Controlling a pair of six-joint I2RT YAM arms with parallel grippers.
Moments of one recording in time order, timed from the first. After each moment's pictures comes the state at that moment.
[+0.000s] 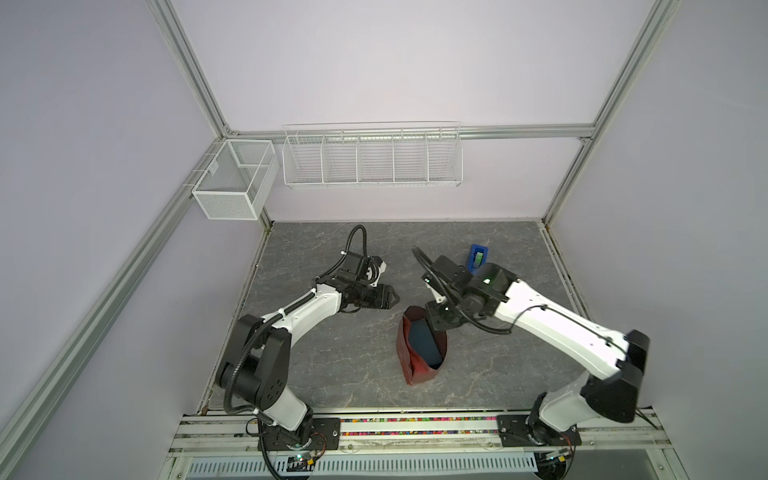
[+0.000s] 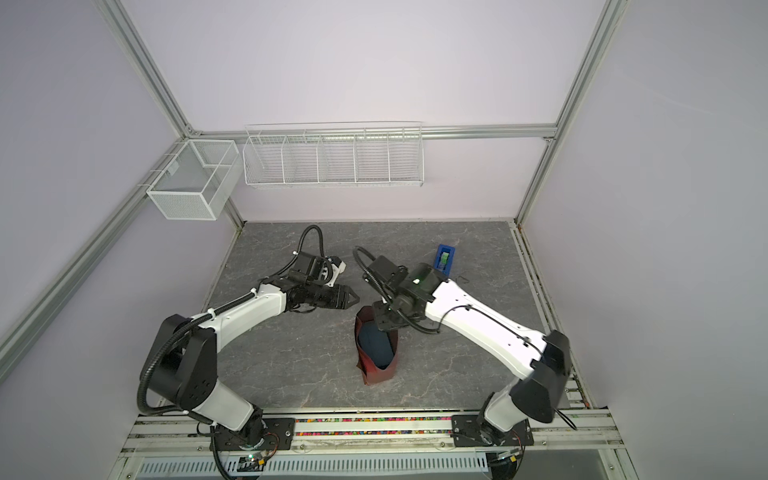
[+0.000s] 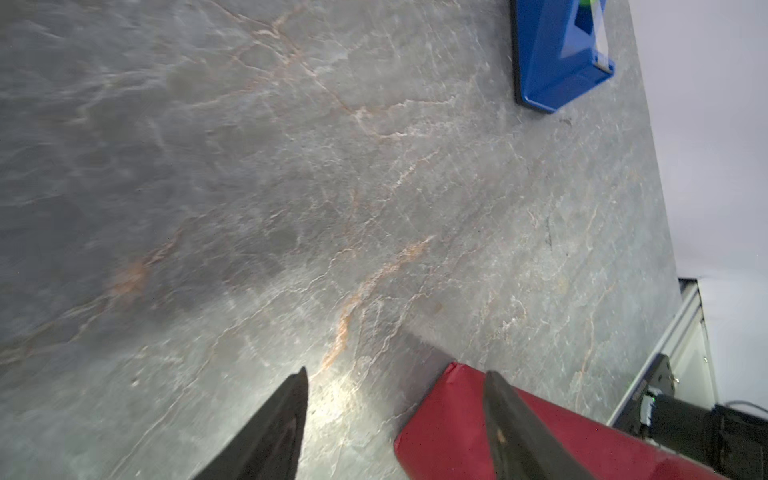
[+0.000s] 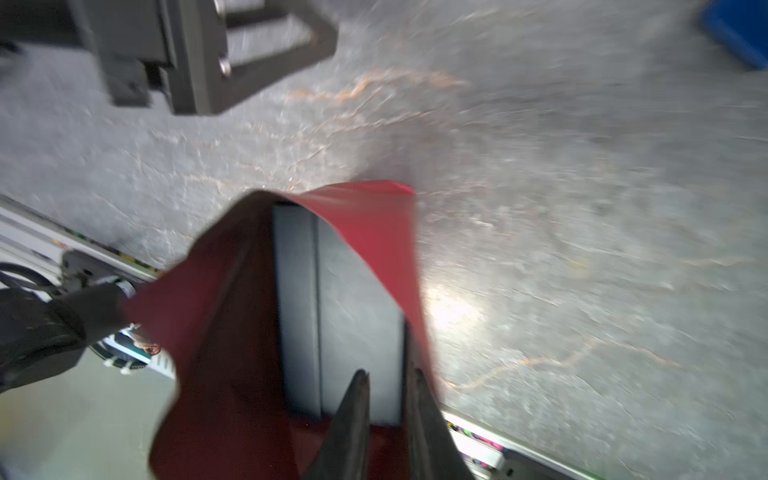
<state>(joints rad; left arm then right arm) -0.49 1.63 1.05 -0.38 0.49 -0.31 0.90 1.44 1.49 -1.25 0.04 0.64</state>
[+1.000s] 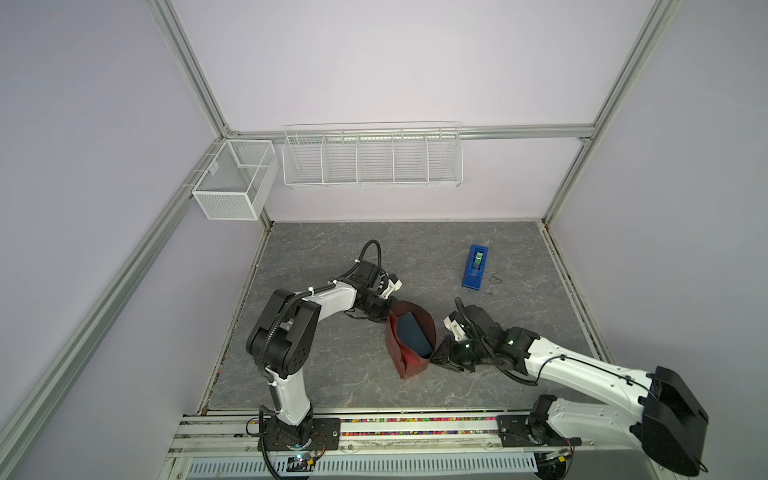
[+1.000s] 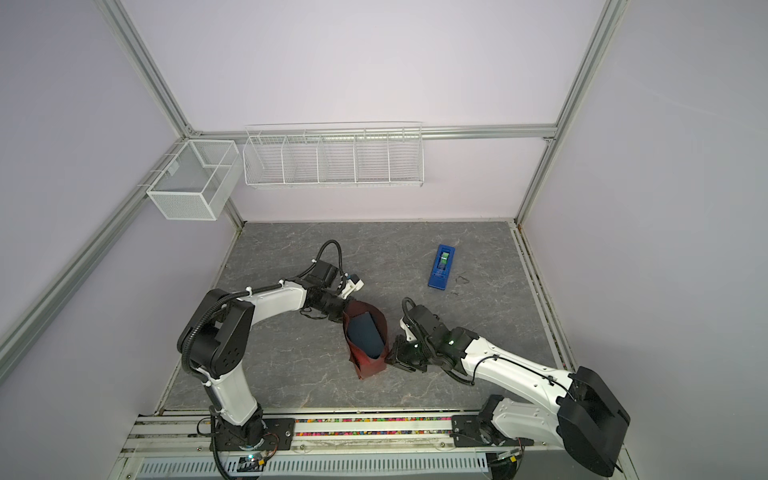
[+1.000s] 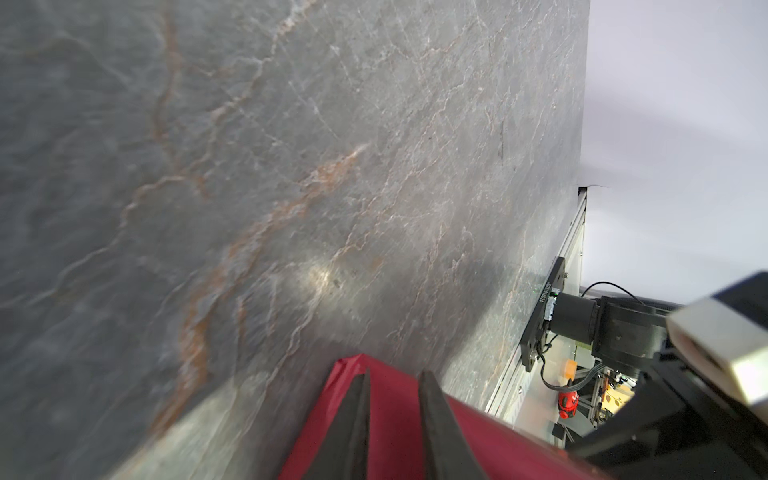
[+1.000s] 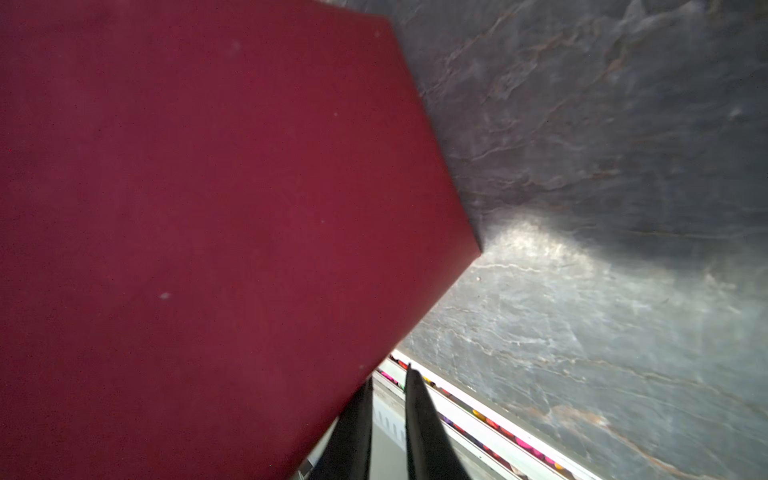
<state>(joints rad) -0.49 1.81 1.04 -0.39 0.78 -0.29 0.84 1.17 0.65 -0.41 -0.40 1.10</state>
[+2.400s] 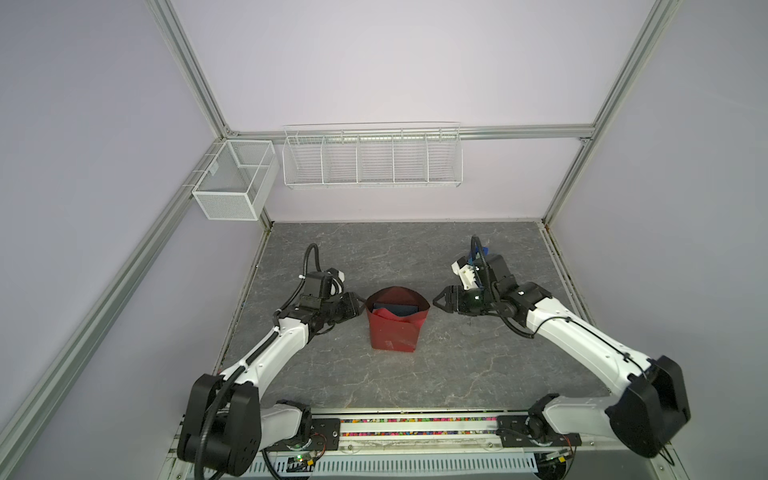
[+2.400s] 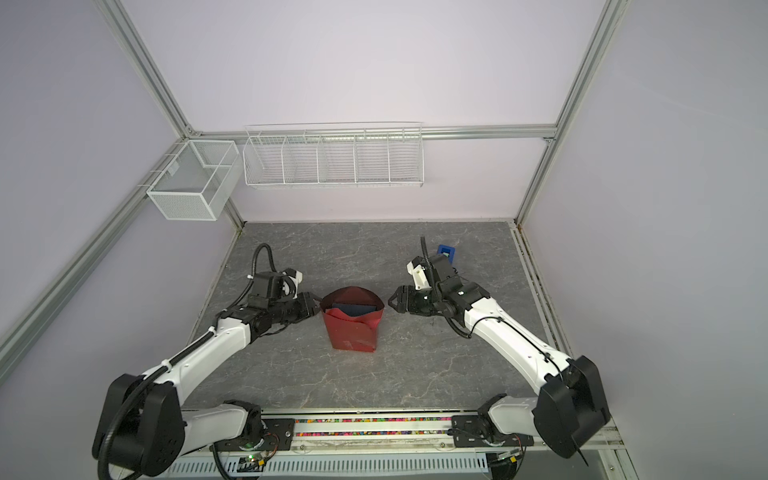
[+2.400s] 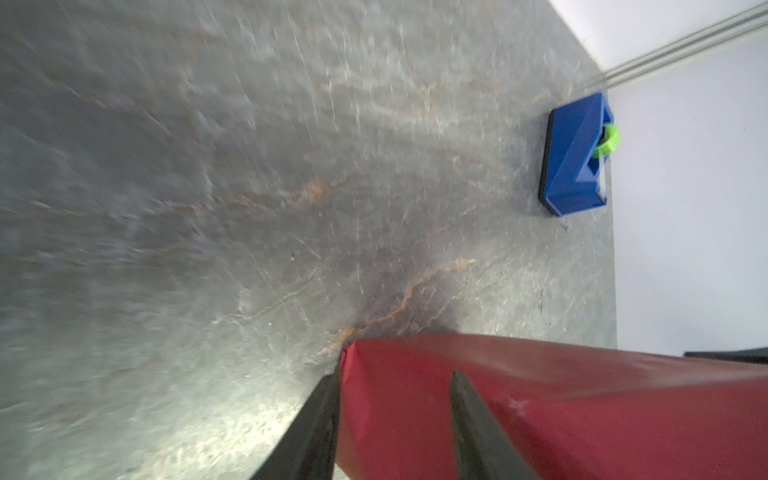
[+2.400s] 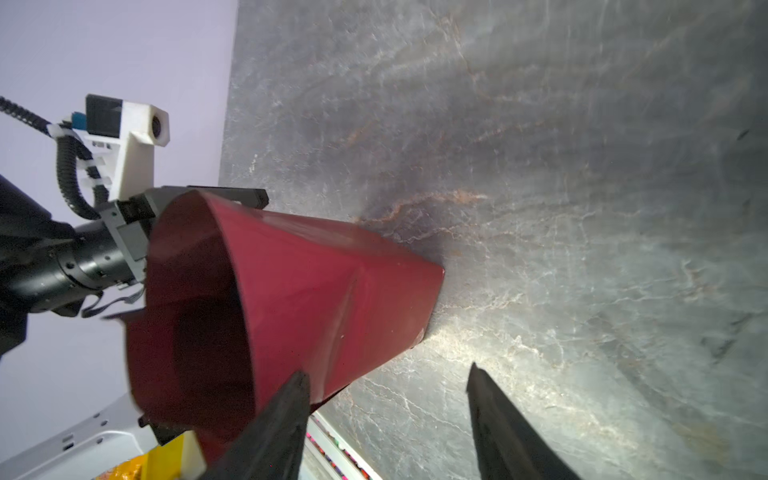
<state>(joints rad) -0.29 1.19 0.73 -0.30 0.35 -0.54 0.55 1.27 1.01 -0.54 -0.38 0.56</state>
